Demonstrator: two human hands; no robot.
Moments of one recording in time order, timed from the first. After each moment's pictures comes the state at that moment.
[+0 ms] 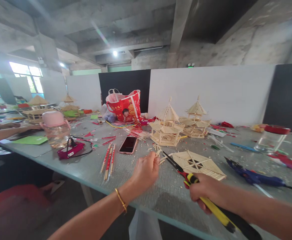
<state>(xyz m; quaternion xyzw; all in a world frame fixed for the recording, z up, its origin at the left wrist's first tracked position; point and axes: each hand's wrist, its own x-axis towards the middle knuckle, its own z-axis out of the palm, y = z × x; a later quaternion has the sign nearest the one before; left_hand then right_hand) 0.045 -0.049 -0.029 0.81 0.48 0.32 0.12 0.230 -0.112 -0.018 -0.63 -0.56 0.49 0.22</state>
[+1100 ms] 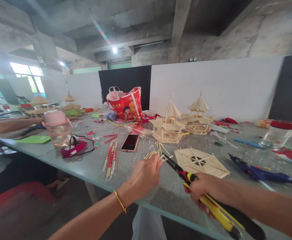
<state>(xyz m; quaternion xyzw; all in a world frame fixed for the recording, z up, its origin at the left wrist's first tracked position) 0.033 -0.053 -0.042 0.85 0.45 0.27 0.04 0.228 -0.108 -0.031 -0.60 -0.52 0.58 0.19</state>
